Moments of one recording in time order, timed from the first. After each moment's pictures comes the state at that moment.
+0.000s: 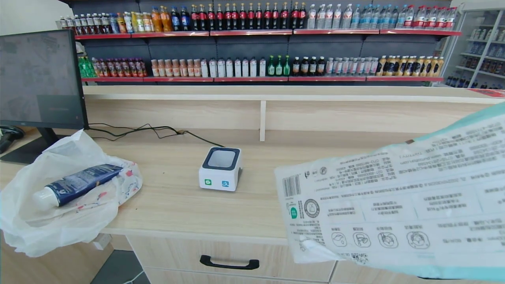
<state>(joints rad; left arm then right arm) 0.00 0.00 0.00 0.00 -0.01 0.04 0.44 1.31 -0.74 -0.46 1.10 2.12</state>
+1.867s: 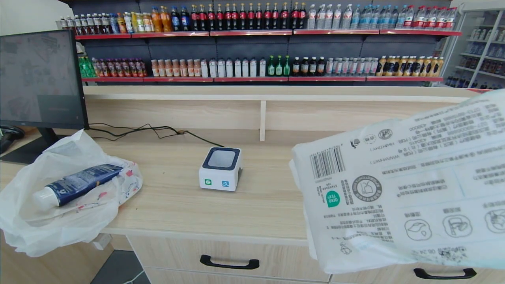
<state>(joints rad) 0.00 0.00 0.00 0.00 -0.01 0.04 0.37 1.26 -0.67 -0.86 1.25 2.53</state>
